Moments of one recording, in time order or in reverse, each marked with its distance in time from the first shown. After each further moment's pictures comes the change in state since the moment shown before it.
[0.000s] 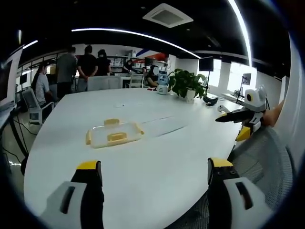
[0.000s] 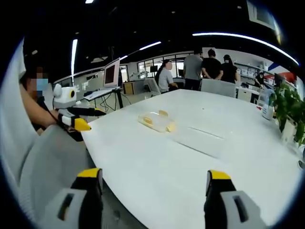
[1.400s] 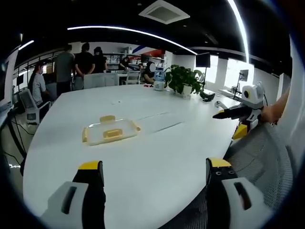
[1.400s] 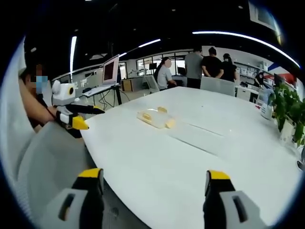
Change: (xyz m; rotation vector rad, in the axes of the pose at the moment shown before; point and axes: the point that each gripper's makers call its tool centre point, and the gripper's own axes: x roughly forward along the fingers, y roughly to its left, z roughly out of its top) left arm 0.001 -0.005 -0.004 0.008 0.016 -0.022; right arm 0.000 -0.001 -0.007 -0.019 0.030 -0.014
